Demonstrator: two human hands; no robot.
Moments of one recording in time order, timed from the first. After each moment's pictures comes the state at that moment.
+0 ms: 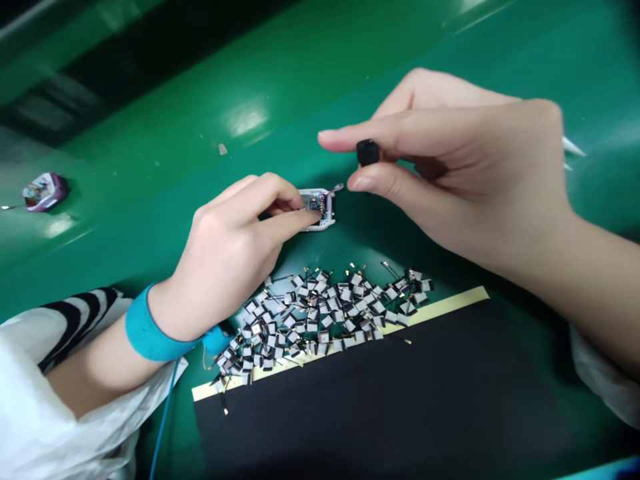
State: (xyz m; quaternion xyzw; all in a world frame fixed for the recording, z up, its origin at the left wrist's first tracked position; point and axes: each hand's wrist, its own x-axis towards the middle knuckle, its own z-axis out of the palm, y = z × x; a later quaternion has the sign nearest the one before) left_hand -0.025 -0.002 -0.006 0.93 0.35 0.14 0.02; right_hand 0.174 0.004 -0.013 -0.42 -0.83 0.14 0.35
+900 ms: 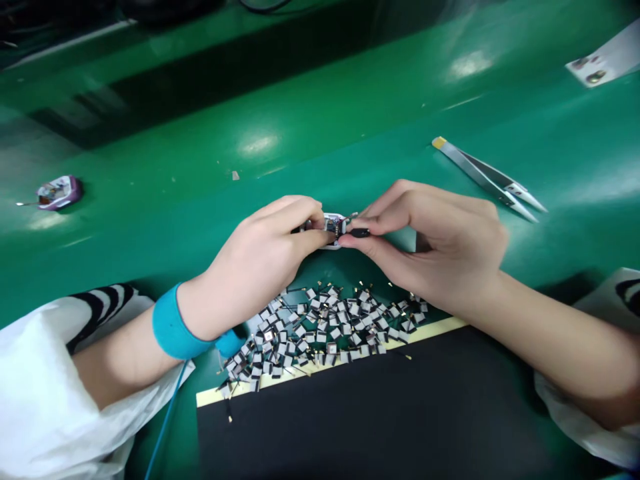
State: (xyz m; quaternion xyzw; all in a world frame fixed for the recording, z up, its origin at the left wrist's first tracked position) left_hand -0.027 0.001 -0.008 0.93 0.32 0.14 0.04; right_hand 0.156 -0.006 -0.024 -0.33 -0.82 0.13 0.45
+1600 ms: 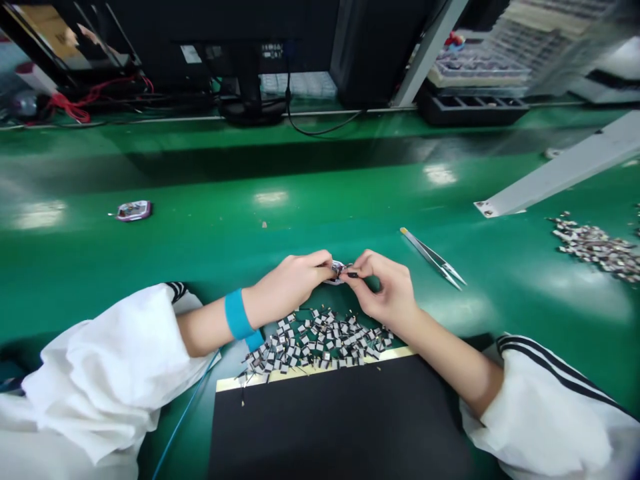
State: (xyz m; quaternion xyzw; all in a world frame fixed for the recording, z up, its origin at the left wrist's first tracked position) left_hand -0.031 -0.003 -0.010 0.92 0.37 0.09 0.12; right_hand 0.146 -0.003 -0.030 -0.31 -0.81 0.19 0.47
